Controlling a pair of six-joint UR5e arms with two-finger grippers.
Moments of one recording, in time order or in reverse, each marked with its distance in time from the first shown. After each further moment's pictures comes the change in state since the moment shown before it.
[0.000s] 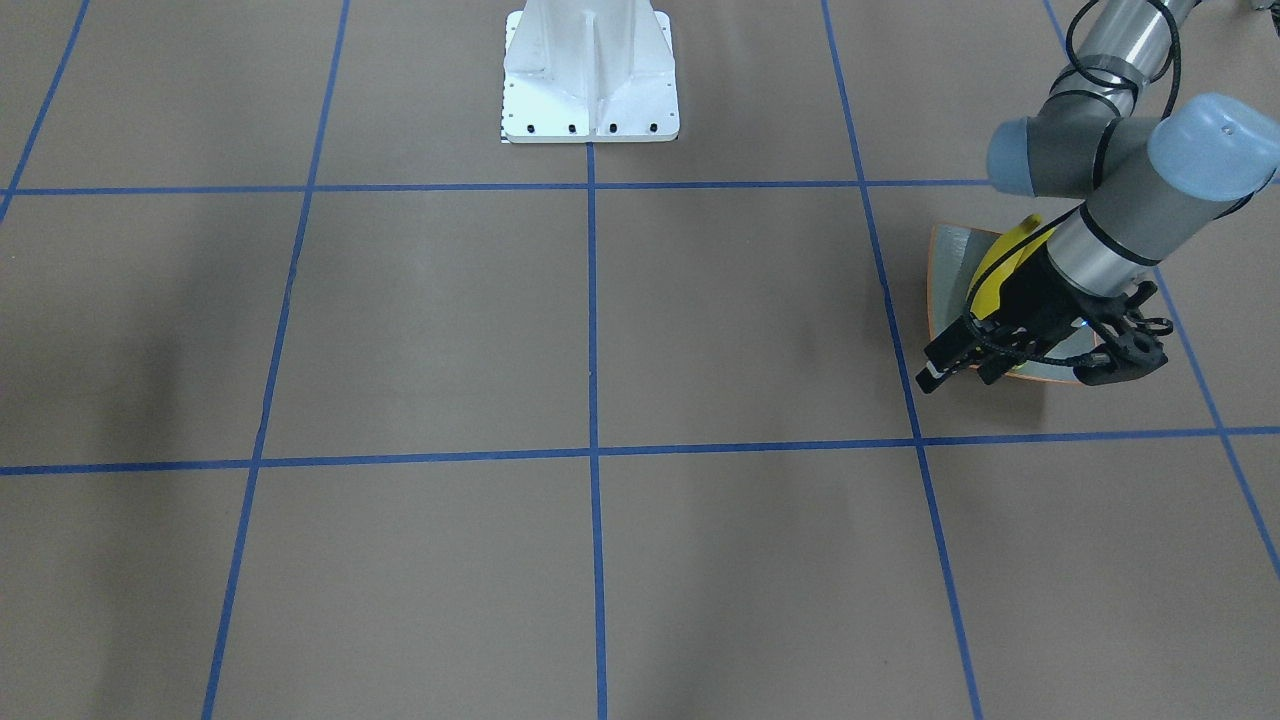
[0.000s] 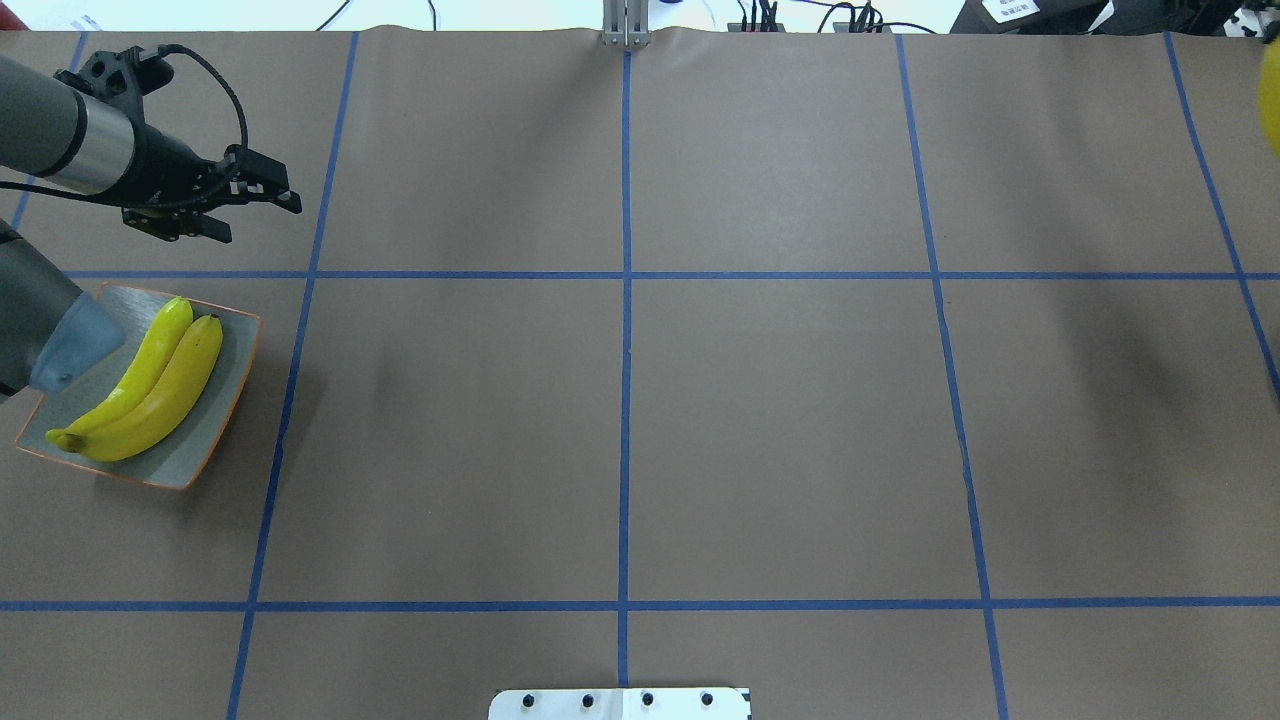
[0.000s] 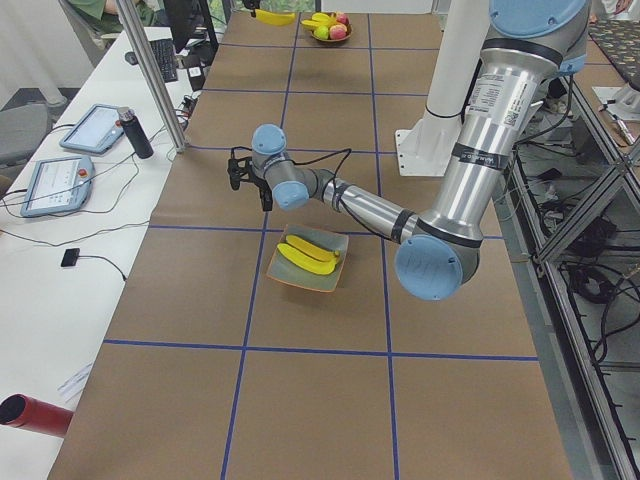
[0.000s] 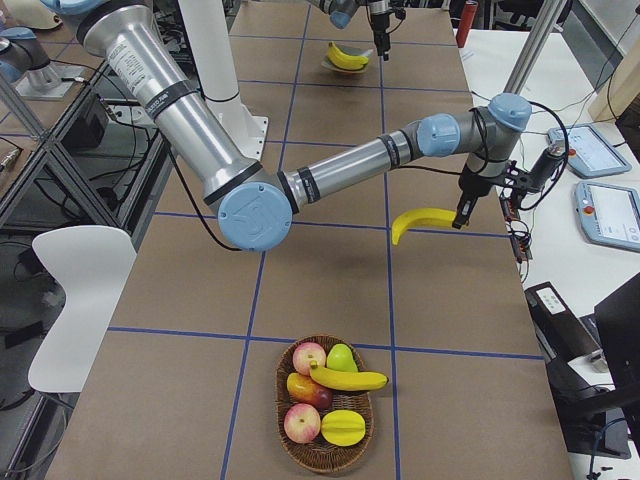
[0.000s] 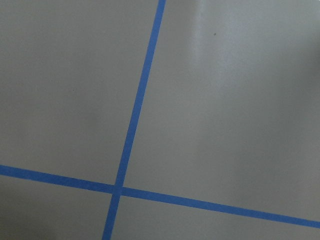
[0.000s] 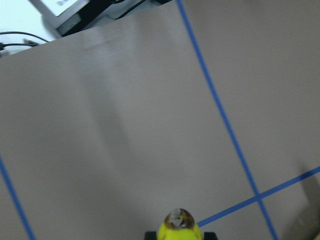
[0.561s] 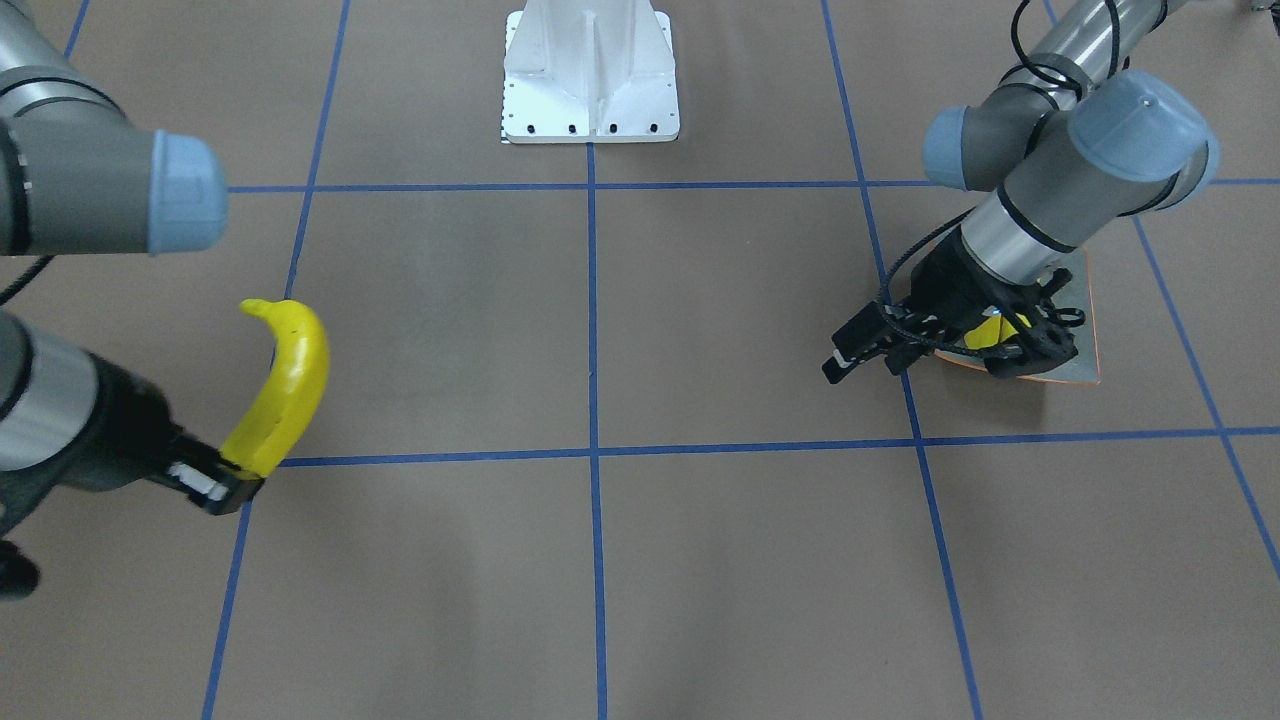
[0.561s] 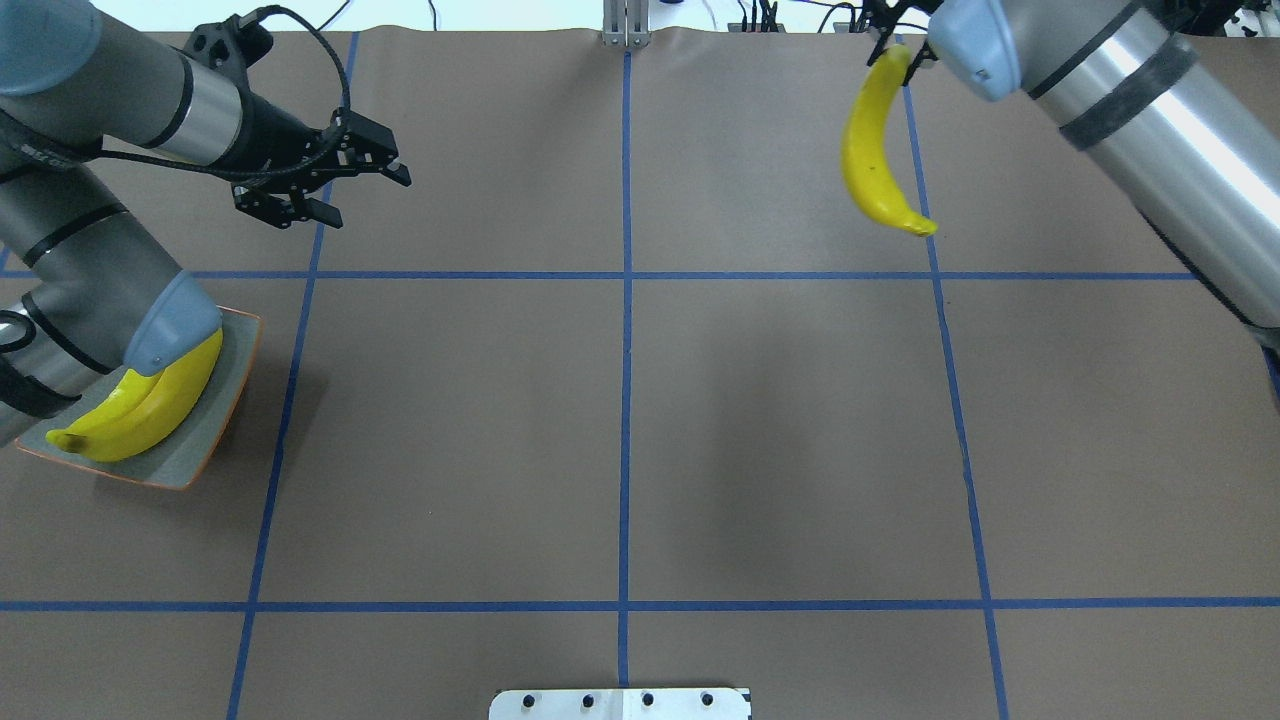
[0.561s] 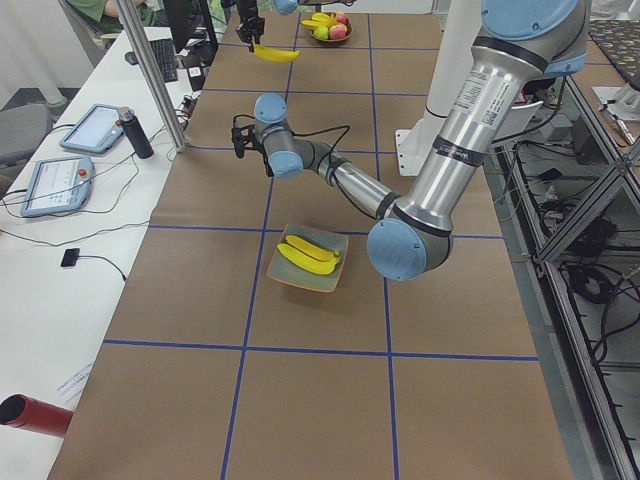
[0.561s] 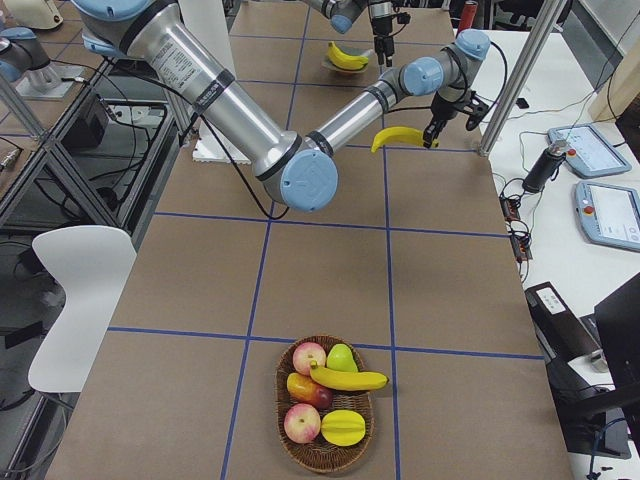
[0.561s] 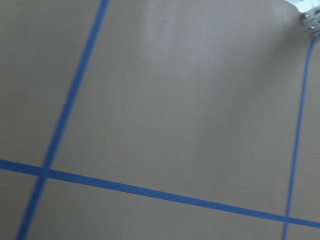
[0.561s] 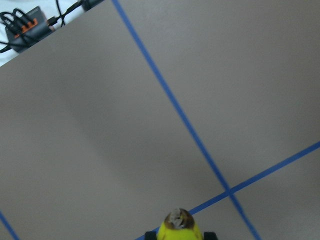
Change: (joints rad) left arm 0.064 -0.157 -0.012 0.011 -0.007 -0.202; right arm -0.243 0.201 0.034 0.004 0.057 0.519
